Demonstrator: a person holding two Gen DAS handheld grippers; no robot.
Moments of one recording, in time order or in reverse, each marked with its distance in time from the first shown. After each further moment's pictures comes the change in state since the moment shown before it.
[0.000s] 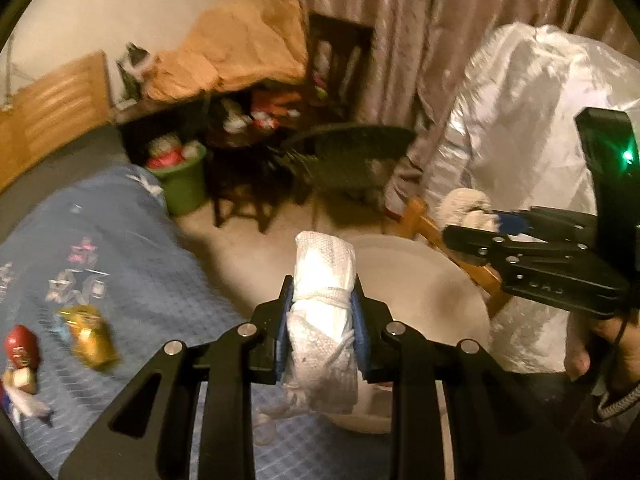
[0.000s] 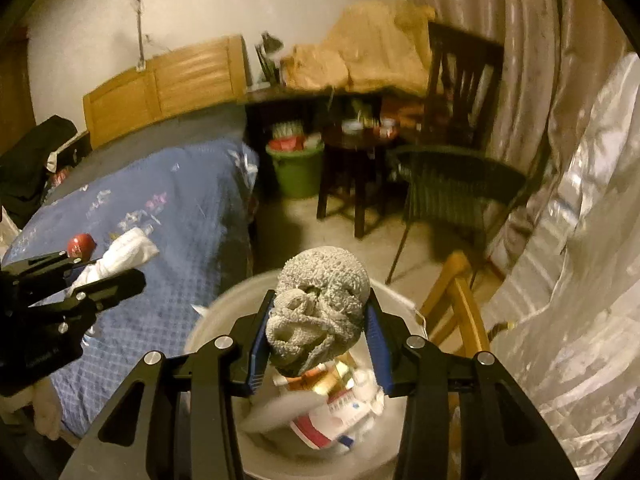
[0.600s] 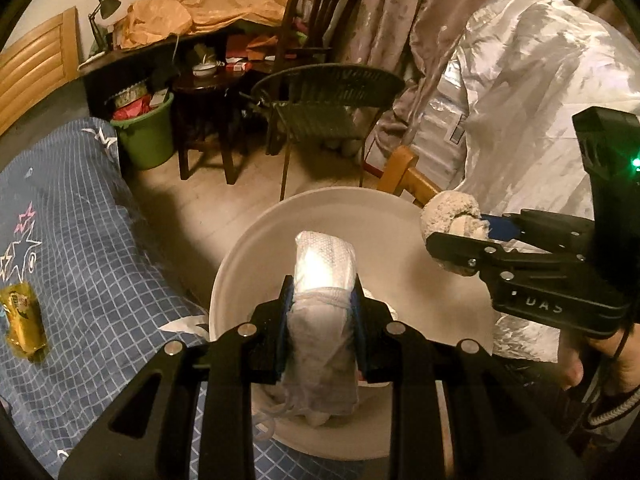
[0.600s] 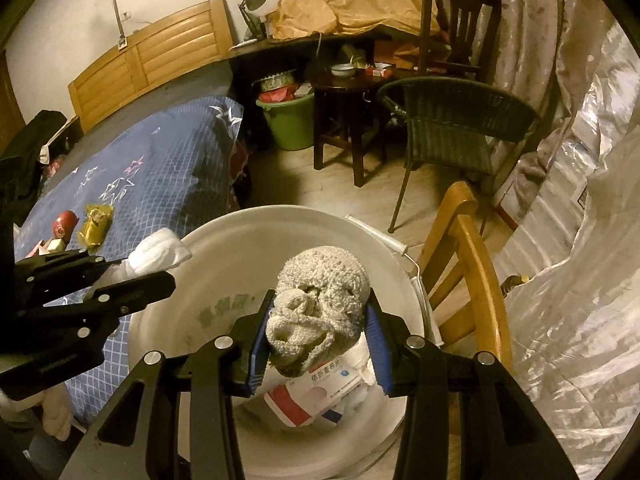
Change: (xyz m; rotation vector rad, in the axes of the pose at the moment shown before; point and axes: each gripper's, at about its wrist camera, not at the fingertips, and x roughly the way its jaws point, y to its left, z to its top) left arm 0.078 -0.014 -0.010 -0.034 0.170 -0.074; right arm 0.055 -0.014 -0.032 0.049 0.134 0.037
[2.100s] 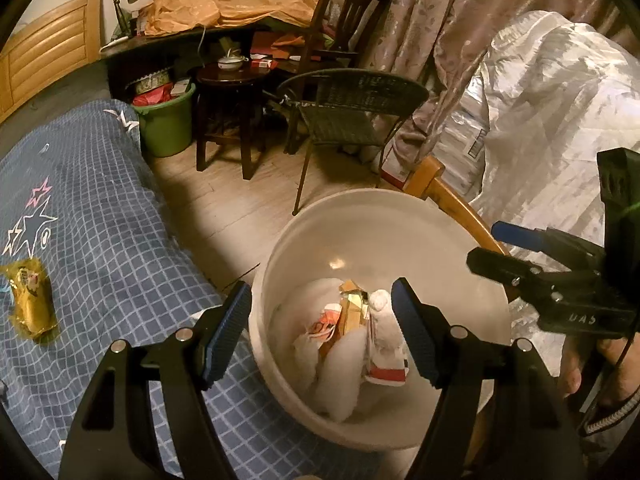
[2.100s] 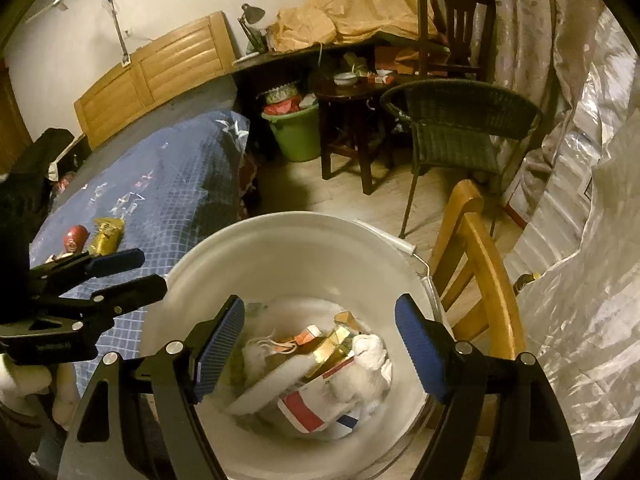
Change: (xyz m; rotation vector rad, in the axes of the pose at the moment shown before) left arm -0.014 0.032 -0.009 -0.079 -0.015 0.023; right arm -0.013 0.010 -0.009 0.043 -0.066 0.054
